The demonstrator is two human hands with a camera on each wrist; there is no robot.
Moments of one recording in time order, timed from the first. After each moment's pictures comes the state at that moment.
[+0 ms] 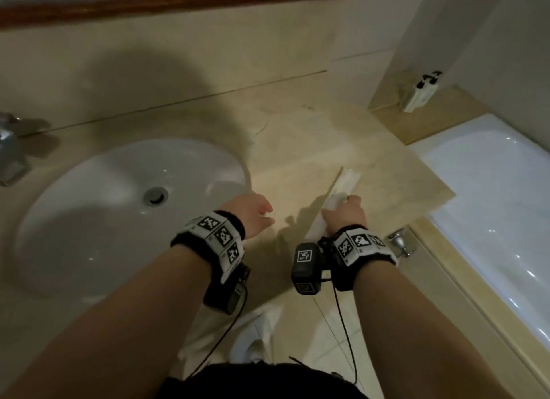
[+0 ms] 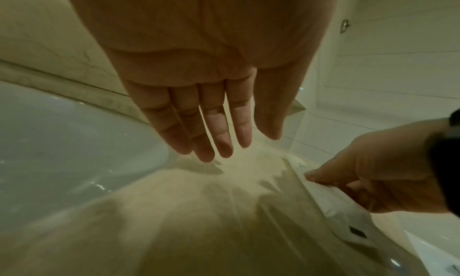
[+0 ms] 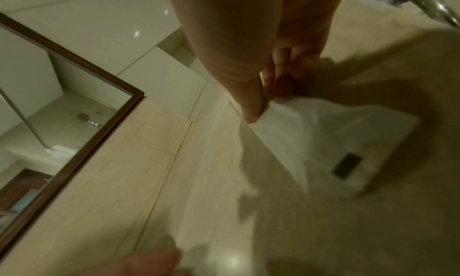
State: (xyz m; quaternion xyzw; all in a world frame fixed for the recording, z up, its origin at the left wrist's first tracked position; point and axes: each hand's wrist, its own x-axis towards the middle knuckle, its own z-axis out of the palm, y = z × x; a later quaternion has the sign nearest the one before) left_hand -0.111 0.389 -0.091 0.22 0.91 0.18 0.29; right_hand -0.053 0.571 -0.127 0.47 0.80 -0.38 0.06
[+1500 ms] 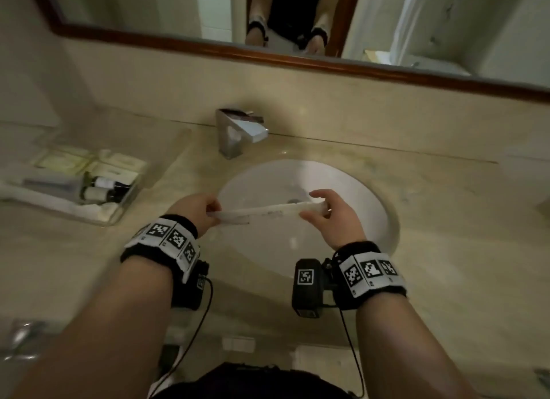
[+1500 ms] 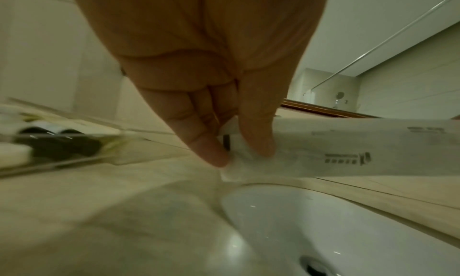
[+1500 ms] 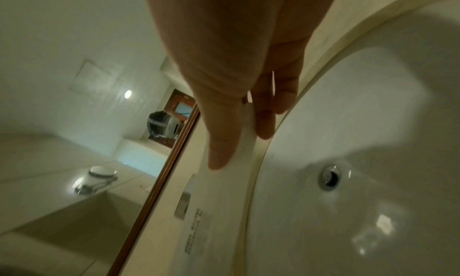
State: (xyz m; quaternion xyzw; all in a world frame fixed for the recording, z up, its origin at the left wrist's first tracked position) left_hand -0.080 0.056 -0.067 -0.11 0.96 0.21 0.12; right_hand -0.103 0.306 -0.067 -0.04 0.91 -0.42 0.06
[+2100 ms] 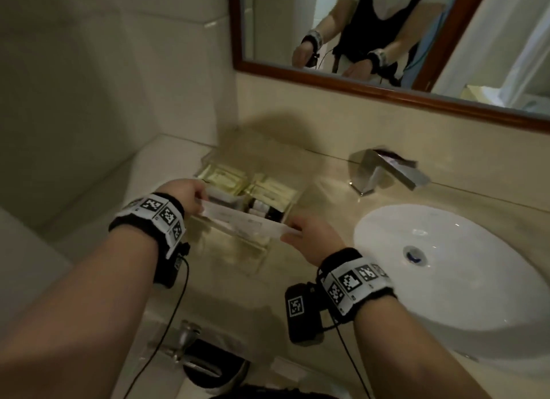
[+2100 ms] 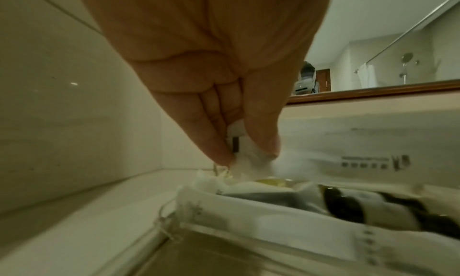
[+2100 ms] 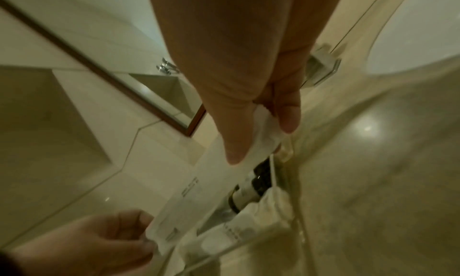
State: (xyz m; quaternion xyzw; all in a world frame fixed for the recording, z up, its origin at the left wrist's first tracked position) left_hand -0.037 -0.248 -0.034 -0.24 0.96 0.13 0.11; right_hand -0.087 -0.001 -0.055 -0.27 0.92 -0.22 0.19
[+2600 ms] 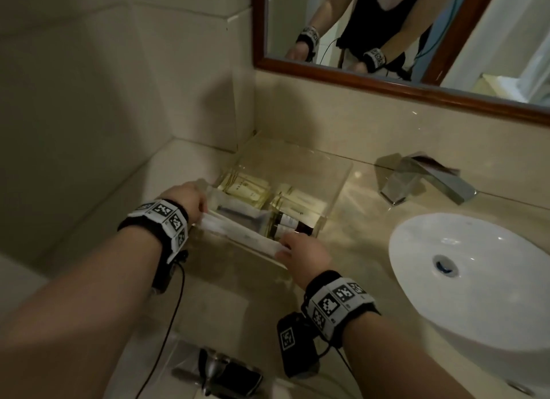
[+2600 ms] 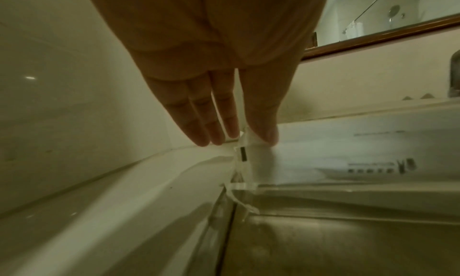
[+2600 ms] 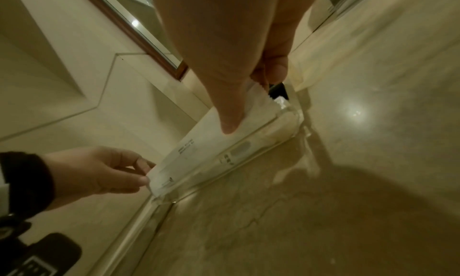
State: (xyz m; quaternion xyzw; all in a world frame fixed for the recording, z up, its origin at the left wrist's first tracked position) left_hand -0.064 -0.324 -0.061 -0.21 0.96 0.05 0.15; right_hand -0.086 -0.084 -0.088 -0.26 0.93 -0.16 0.20
